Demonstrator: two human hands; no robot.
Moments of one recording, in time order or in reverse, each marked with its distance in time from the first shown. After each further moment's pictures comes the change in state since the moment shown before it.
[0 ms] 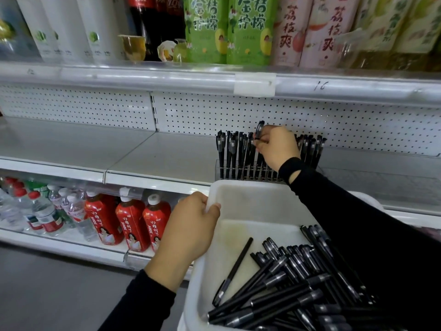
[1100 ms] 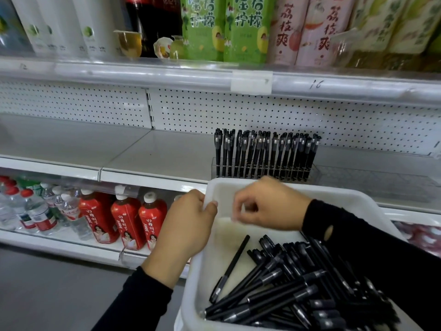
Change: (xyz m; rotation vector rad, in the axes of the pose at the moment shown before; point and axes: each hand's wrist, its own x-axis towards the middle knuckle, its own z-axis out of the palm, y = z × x) left_hand -0.001 0.002 0.001 0.000 0.001 0.013; right_hand -0.120 -0.047 -0.043 -0.405 -0.706 -0.448
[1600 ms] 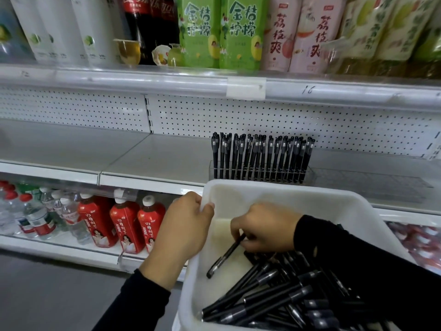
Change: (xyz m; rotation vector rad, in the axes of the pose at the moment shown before) left_hand -0.005 0.004 -0.003 0.007 0.015 -0.003; right_hand -0.008 0.010 0.033 -0.206 -0.156 -0.129
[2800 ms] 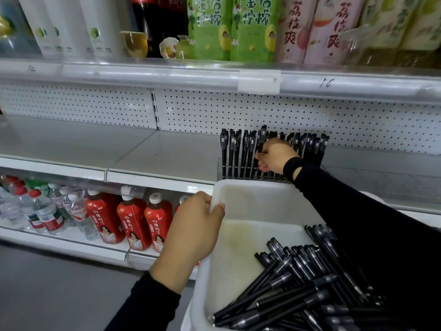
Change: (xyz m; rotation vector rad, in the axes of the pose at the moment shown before) left_hand 0.006 -0.008 0.005 -0.063 -0.016 -0.026; right_hand 0.095 0.114 -0.030 0.769 0.388 0.770
